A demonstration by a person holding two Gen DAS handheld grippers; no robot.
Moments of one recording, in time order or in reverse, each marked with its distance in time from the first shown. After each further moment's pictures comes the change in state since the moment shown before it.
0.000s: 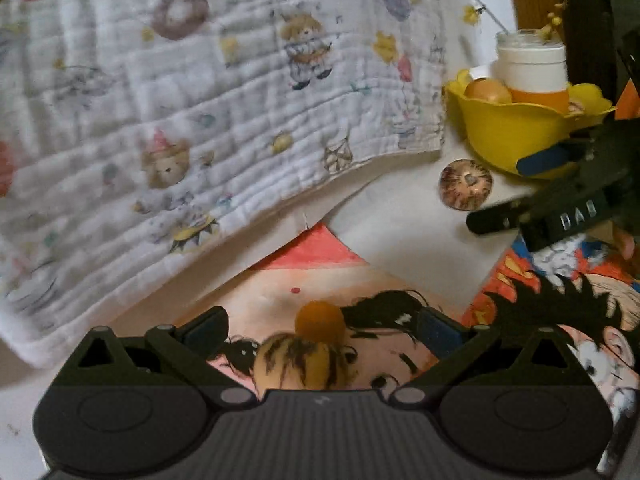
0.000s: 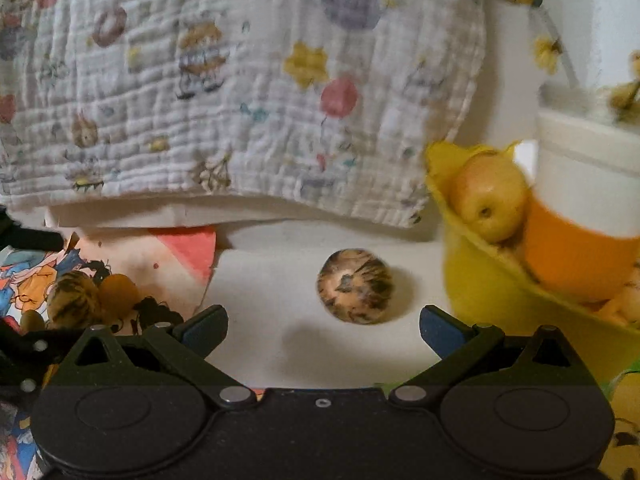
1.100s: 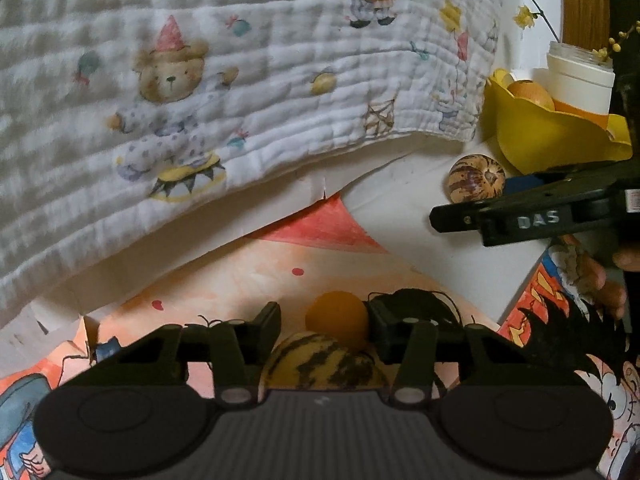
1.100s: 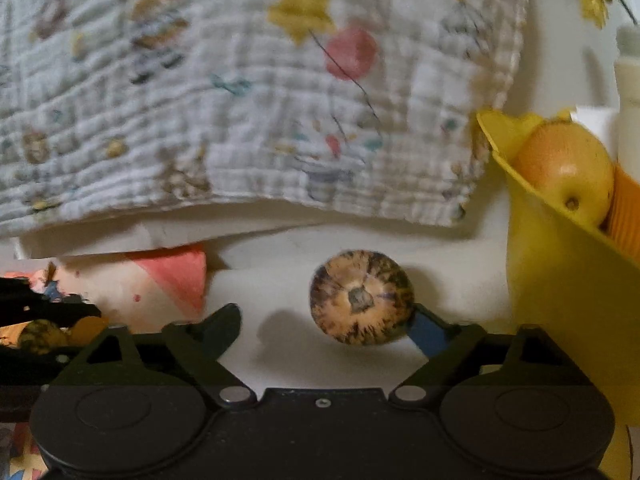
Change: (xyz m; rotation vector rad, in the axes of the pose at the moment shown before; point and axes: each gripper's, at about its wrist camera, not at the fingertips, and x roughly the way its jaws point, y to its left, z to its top) left arm 0.036 0.039 -0.021 -0.168 0.061 -0.107; right arm 0.066 0.006 0.012 0.097 0.017 0.014
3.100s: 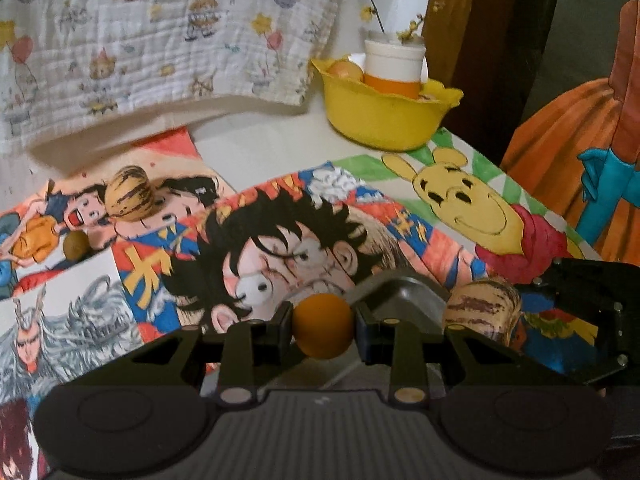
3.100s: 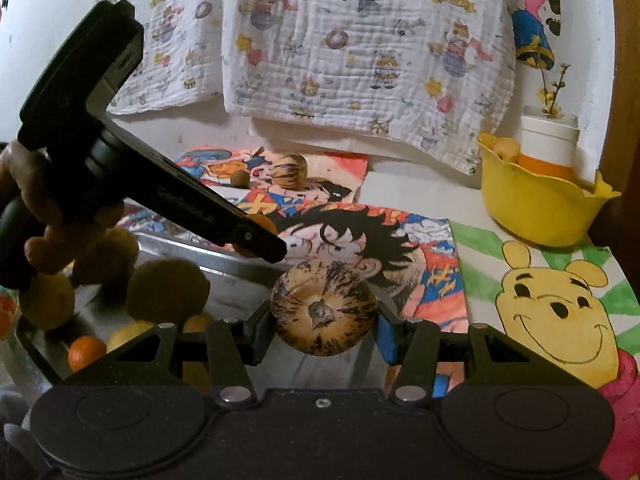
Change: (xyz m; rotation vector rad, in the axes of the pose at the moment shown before) left arm -0.147 -0.163 -0.064 -0.101 0.079 -0.162; right arm -0.293 0.024 -0.168 -0.316 -0.056 0.195
